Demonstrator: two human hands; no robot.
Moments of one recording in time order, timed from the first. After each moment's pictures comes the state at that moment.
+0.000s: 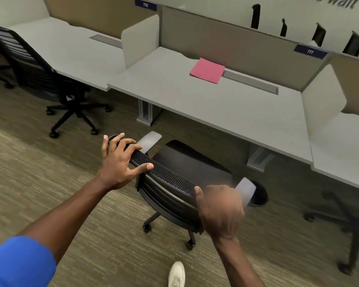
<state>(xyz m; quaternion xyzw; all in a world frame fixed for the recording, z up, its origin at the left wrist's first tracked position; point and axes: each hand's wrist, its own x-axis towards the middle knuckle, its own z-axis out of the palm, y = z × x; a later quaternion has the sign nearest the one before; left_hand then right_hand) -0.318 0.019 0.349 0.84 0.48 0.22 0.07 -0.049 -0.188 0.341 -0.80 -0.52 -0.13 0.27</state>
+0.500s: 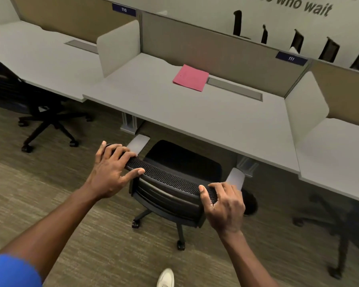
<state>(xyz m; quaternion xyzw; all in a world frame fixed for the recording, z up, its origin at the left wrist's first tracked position) -0.255 0.091 0.344 0.88 0.44 0.15 0.04 0.054 -0.114 0.335 -0.80 -0.52 -0.12 0.27</state>
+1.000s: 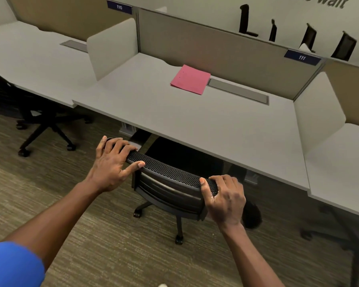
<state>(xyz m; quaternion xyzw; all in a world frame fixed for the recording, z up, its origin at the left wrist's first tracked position) -0.172 0.176 0.347 0.88 0.45 0.15 0.05 0.143 -0.019 0.331 -0.79 -0.54 -0.12 0.27</state>
